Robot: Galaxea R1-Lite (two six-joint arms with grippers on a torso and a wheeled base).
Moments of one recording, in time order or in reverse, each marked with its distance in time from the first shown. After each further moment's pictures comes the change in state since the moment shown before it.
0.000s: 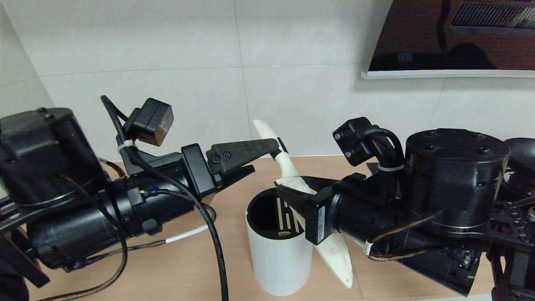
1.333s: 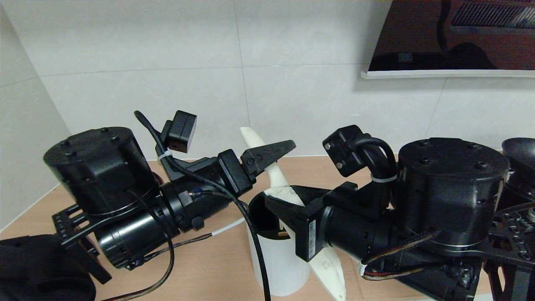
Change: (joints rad) left arm -0.053 0.143 0.016 -0.201 0.146 0.005; right arm 0.049 0.008 0.000 -0.002 0.003 0.020
